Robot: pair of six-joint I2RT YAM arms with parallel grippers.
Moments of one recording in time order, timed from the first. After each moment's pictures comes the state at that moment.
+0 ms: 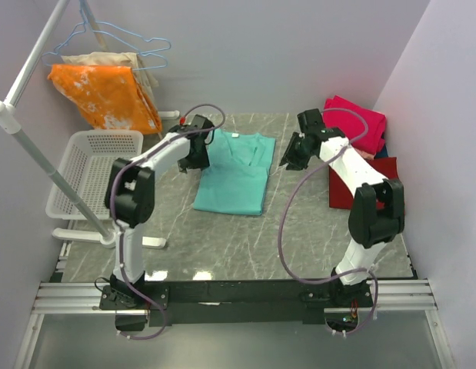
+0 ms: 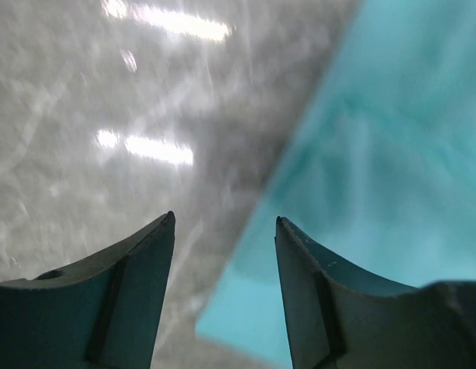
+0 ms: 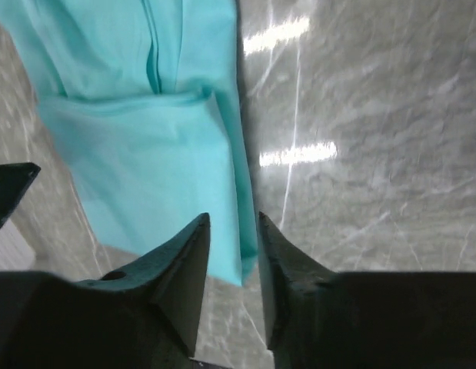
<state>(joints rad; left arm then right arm) -0.42 2.11 1.73 -0.81 -0.34 -0.62 0.24 1.77 1.48 -0.75 -0.11 0.69</state>
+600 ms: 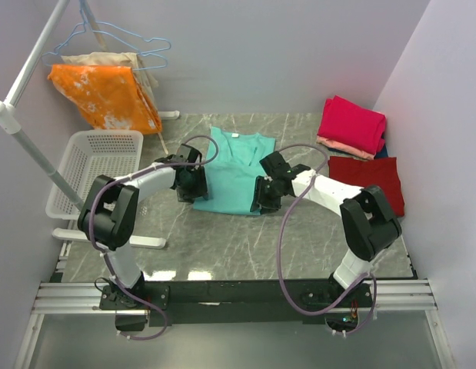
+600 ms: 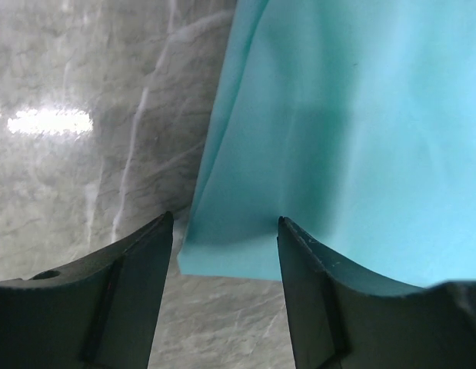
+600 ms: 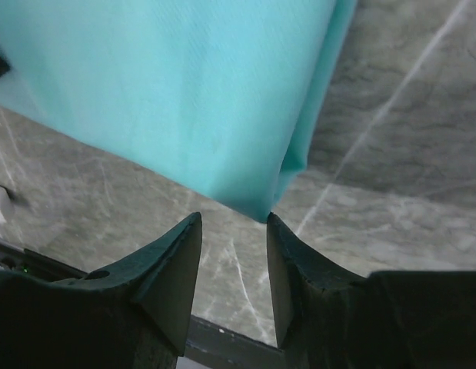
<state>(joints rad) -0.41 1.79 1.13 -0.49 0.04 -0.57 0.56 1.68 1.08 -0.56 -0.18 0.71</state>
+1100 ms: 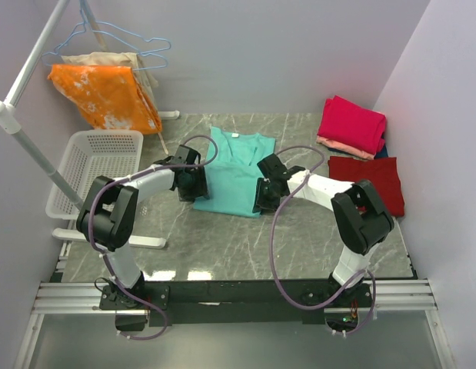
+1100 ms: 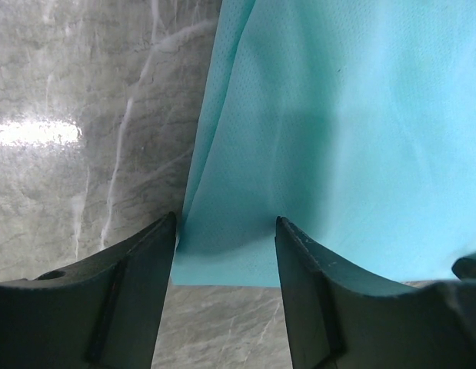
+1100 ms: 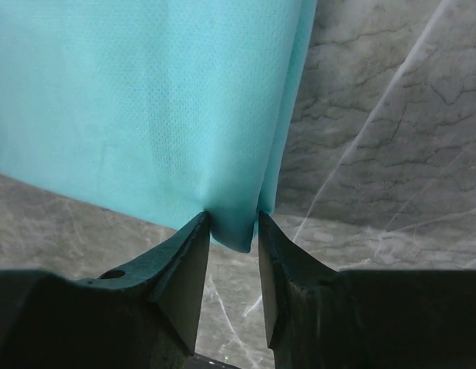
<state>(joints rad) -0.40 1.77 1.09 -0.41 0.08 -0.57 0.57 1.75 1.08 -0.50 -0.11 0.73</state>
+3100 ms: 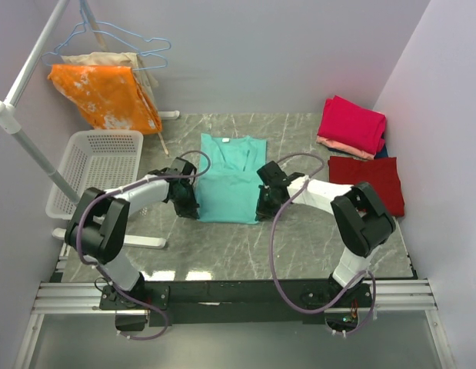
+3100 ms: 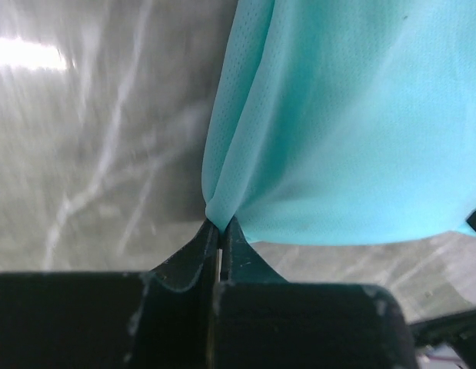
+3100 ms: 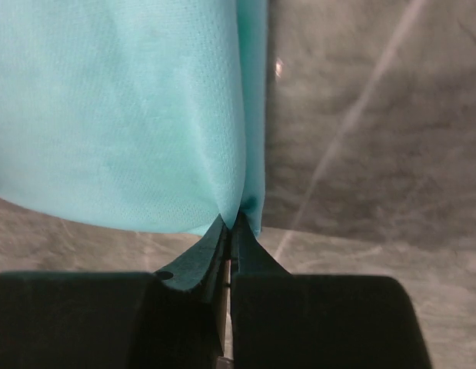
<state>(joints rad) -0.41 1.67 0.96 -0.53 0.12 -0.68 0.59 1.75 1.02 -0.48 -0.11 0.79</state>
